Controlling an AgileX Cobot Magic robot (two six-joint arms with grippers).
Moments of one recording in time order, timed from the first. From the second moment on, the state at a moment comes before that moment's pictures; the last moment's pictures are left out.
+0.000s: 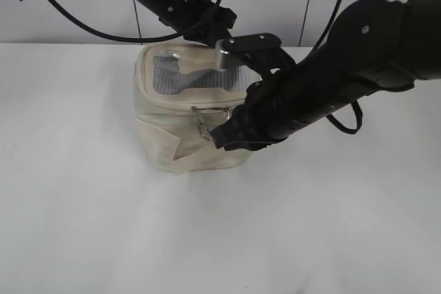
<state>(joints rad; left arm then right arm) -0.47 2.23 -1.93 -0.64 0.82 0.50 0.63 1.81 -1.03 0.67 0.35 -0.54</state>
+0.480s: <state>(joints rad) -0.48 2.23 -1.93 -0.65 0.79 0.49 0.68 1.84 -1.11 0.73 0.36 -0.49</state>
